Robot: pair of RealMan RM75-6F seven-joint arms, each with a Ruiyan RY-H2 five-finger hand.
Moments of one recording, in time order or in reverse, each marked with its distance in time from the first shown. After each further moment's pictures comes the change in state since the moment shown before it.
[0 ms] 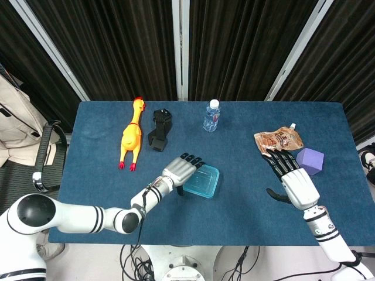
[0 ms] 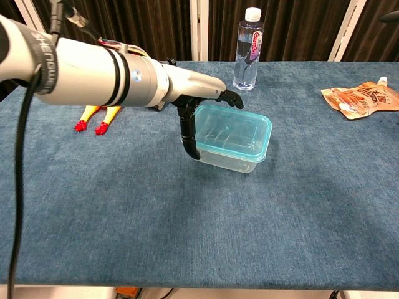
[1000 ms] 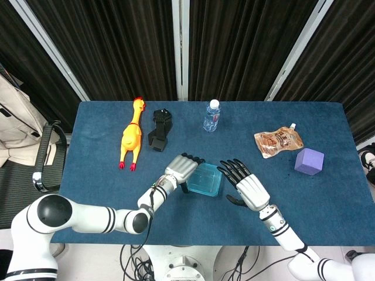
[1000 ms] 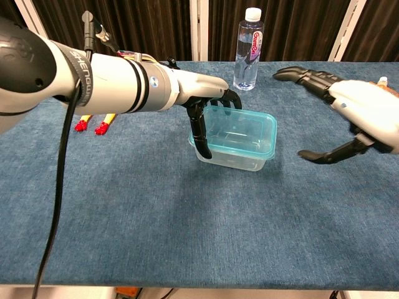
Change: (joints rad) left arm -0.056 -0.085 0.021 0.080 -0.096 0.080 -0.054; right arm 0.095 -0.454 0.007 0.406 -0.108 -0.017 0.090
